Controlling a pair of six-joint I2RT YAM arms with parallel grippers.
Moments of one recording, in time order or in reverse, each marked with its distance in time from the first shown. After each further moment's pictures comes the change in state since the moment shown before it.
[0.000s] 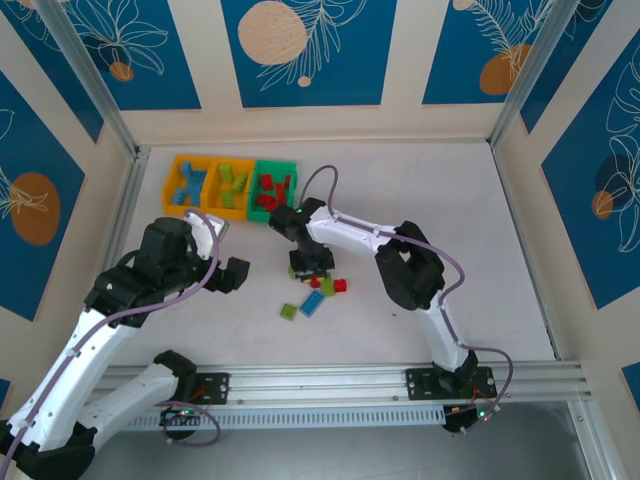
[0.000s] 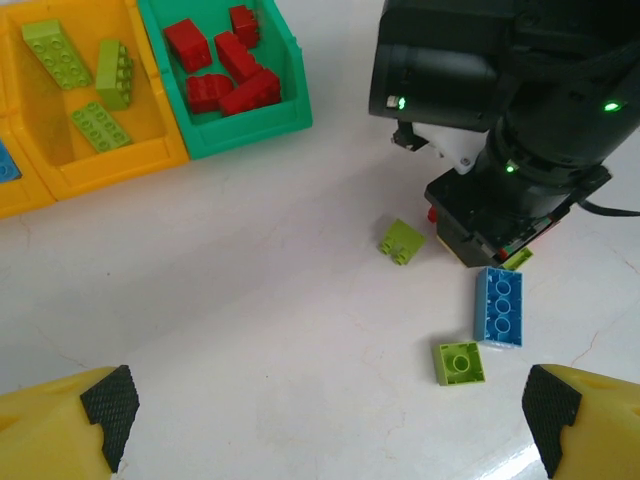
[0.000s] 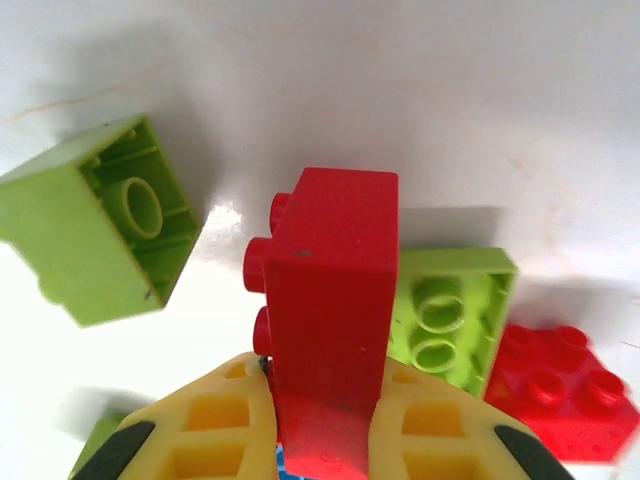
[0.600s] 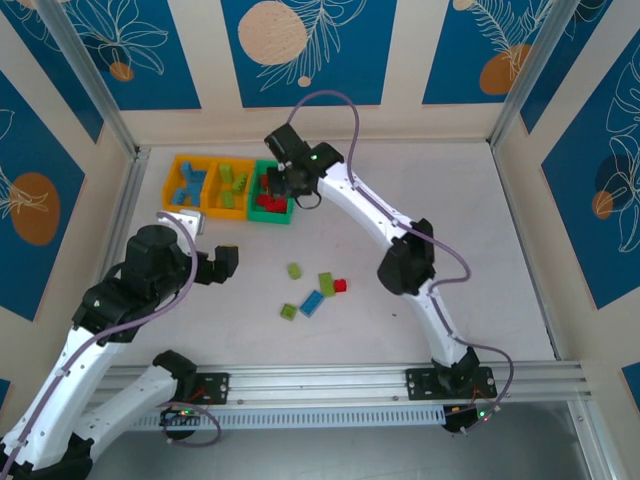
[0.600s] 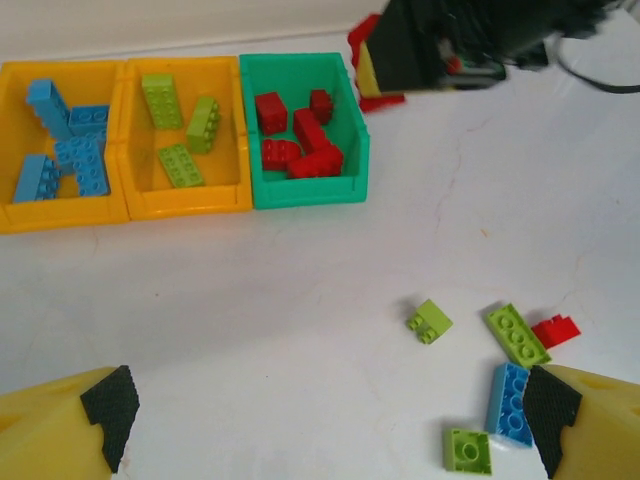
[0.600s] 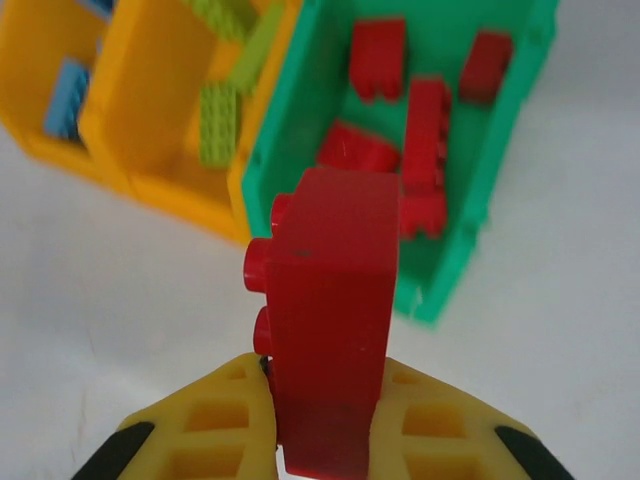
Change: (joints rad) left arm -0.001 -0.080 -0.029 0.081 -0.143 -0.192; right arm -0.144 0.234 0.753 0.179 0.007 -0.148
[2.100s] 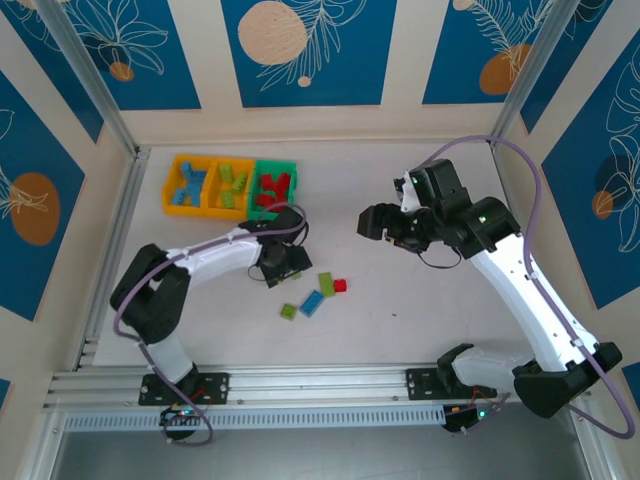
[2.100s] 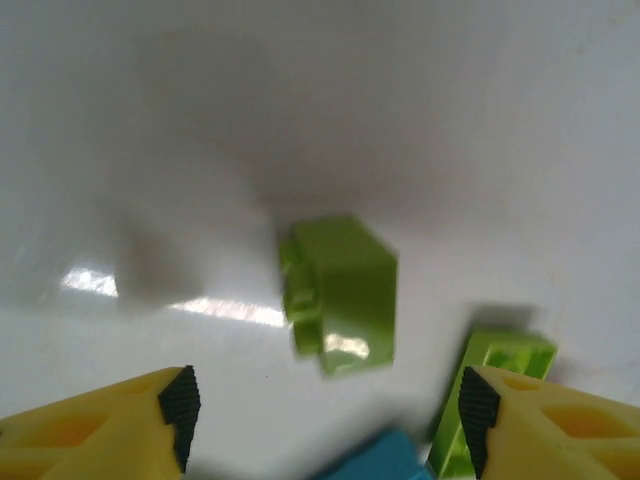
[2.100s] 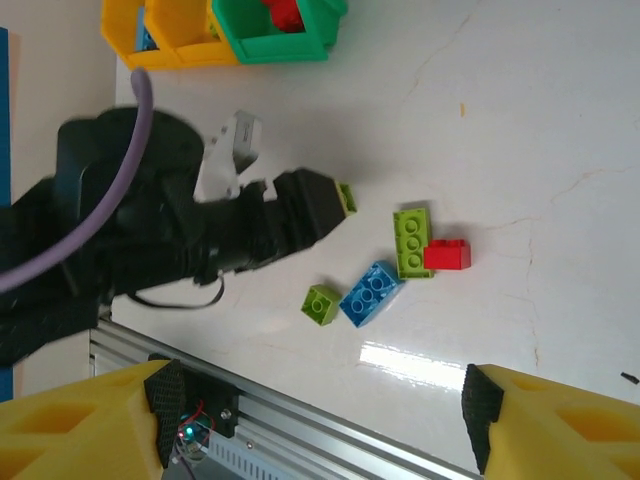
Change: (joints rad) left arm -0.194 1.021 0.127 0.209 0.189 -0.855; right arm -0.218 -1.211 -1.091 -0.089 -0.280 0.098
